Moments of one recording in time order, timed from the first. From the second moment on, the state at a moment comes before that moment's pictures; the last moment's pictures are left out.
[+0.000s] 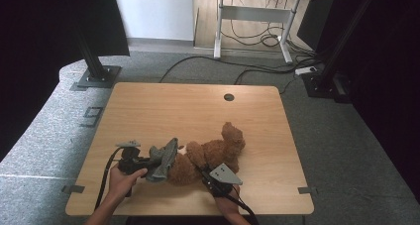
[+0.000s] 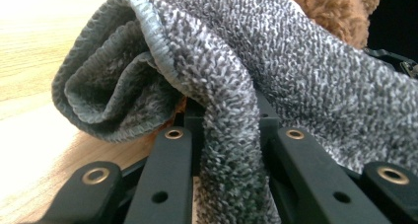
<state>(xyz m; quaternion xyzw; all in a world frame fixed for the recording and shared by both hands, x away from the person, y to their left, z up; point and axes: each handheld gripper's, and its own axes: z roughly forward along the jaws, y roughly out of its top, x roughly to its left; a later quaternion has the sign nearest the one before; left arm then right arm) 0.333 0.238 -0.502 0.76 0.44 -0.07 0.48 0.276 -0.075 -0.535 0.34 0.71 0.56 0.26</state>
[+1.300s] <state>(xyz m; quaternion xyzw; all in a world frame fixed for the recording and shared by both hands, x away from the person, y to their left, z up) 0.332 0.227 -0.511 0.76 0.43 -0.08 0.47 0.294 -0.133 -0.484 0.40 0.77 0.48 0.16</state>
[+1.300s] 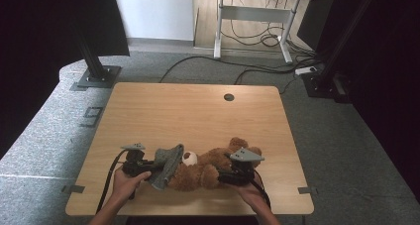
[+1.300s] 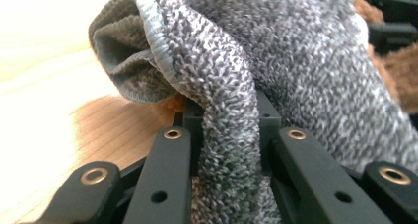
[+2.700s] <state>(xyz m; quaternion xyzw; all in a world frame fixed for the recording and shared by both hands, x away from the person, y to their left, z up) 0.385 0.160 -0.465 0.75 0.40 -0.09 0.52 0.339 -0.080 -0.508 0.35 0.73 0.52 0.29</state>
